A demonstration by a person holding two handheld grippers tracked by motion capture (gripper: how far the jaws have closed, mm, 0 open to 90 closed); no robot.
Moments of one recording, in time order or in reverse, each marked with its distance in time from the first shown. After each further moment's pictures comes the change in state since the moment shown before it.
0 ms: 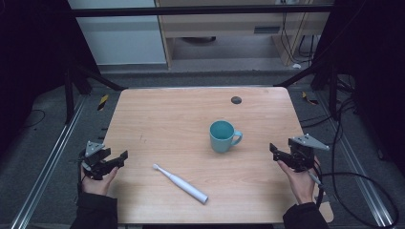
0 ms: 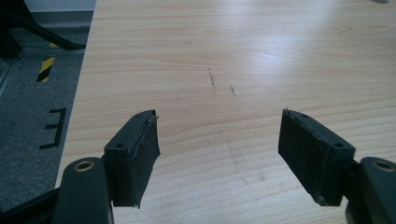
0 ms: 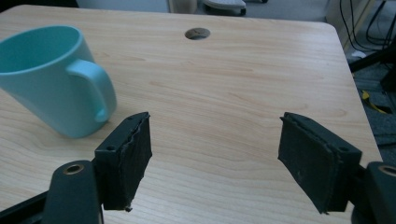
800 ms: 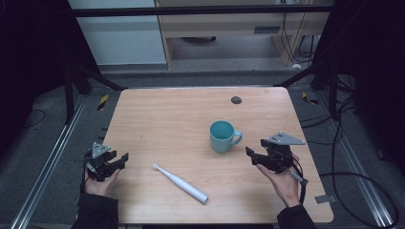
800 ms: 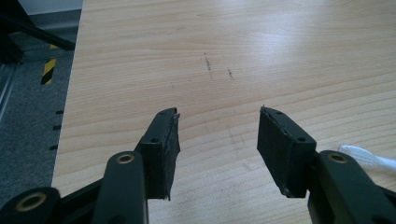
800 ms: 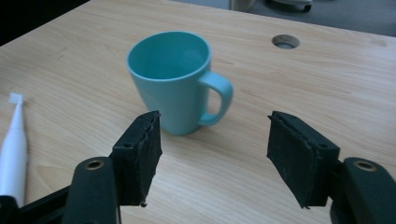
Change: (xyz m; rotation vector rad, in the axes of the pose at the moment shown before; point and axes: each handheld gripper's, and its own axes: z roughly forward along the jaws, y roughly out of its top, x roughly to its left) left arm -0.005 -0.006 0.007 0.042 0.011 0.082; right arm 0.071 0.027 -0.005 0.063 0.200 -0.110
